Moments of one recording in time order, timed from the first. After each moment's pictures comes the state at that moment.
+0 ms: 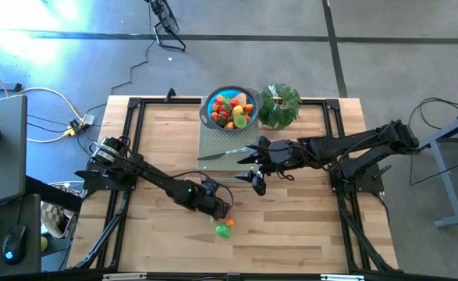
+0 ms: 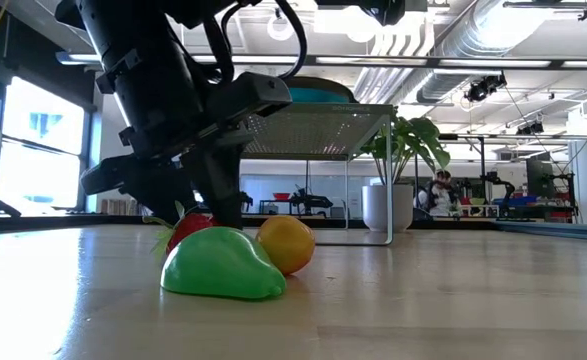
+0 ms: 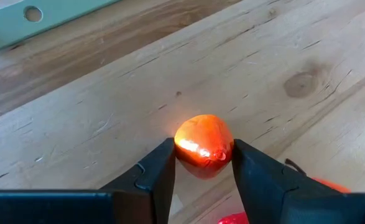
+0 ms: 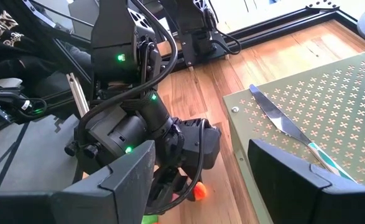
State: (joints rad) left arm -0.38 1.86 1.13 -0.40 -0.29 -1.44; right arm 0.17 1.42 1.23 -0.28 0.13 0.42
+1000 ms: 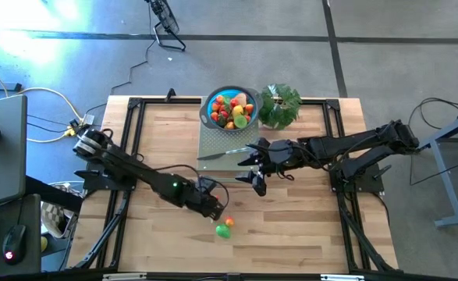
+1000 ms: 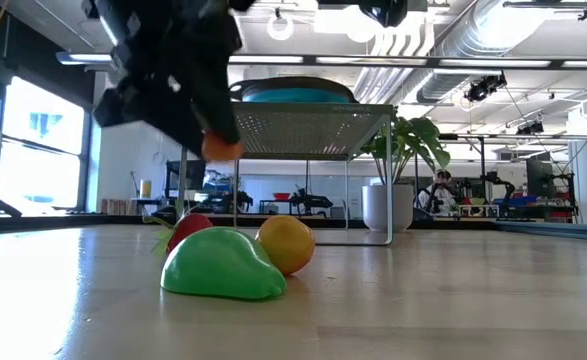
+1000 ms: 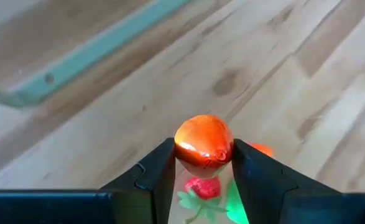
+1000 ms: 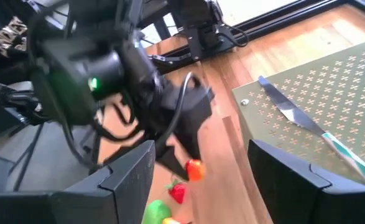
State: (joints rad) left arm -0.41 1.66 1.13 -0.48 -0.34 -1.26; right arm 0.17 1.42 1.24 -0.29 0.09 0.48
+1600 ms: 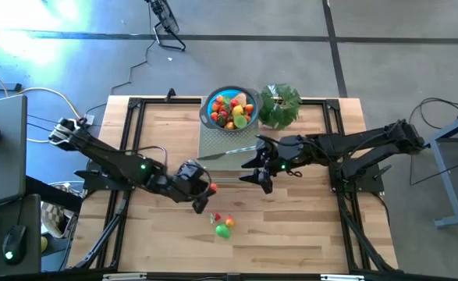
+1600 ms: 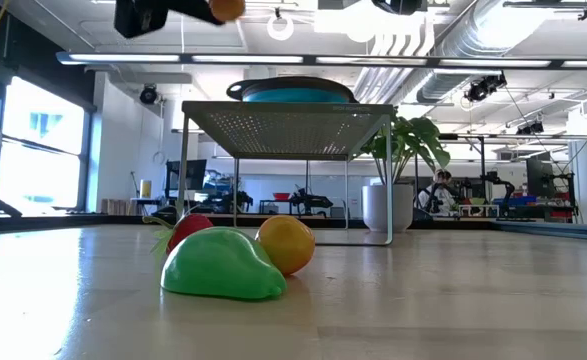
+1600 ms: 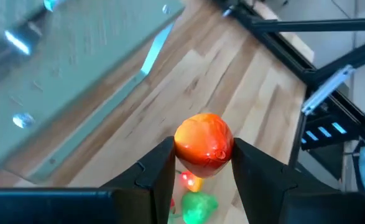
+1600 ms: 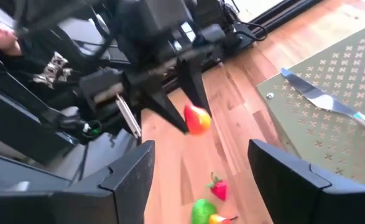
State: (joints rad) left arm -0.43 1.34 1.13 -0.47 -0.44 -1.00; right arm 0.17 1.35 1.24 -0.29 0.02 0.66
